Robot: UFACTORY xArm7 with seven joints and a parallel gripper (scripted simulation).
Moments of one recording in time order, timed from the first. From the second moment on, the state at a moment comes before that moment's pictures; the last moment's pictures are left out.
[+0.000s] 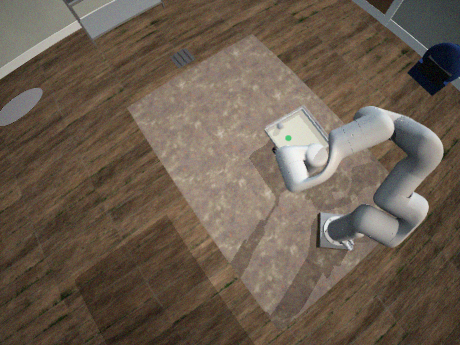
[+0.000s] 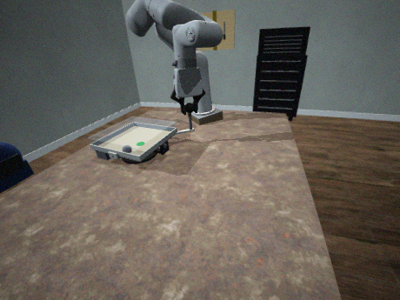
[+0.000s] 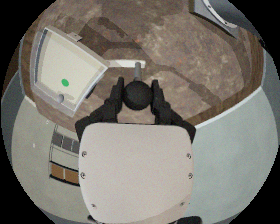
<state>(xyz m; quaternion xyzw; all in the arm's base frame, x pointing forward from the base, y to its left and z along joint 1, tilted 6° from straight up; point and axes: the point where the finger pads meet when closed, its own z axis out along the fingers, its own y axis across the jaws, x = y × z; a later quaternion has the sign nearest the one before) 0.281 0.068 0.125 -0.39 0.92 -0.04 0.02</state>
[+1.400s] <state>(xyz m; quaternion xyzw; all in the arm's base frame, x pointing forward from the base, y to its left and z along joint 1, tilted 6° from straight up) 0.280 0.068 0.126 -0.39 0.92 -0.04 0.03</state>
